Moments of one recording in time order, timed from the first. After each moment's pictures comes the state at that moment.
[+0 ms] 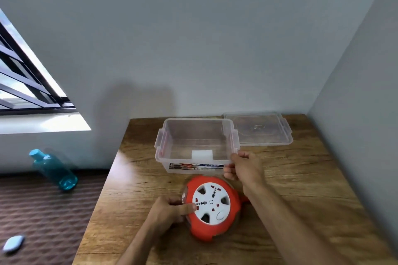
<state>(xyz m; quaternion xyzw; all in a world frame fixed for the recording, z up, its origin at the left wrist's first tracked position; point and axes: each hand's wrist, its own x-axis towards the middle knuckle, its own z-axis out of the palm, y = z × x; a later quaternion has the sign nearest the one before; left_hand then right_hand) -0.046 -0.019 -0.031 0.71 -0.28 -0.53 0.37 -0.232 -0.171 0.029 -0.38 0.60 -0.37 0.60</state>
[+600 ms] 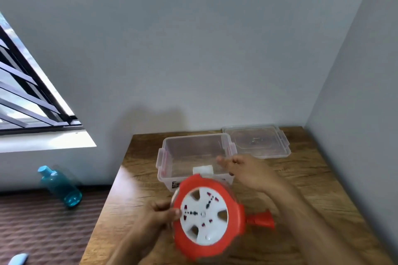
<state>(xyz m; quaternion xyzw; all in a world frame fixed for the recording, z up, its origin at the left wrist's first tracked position) -0.029 -0.006 0.023 0.59 -0.32 -0.55 0.50 -0.261 -0.167 0.127 -0.76 0.48 -0.08 0.43</state>
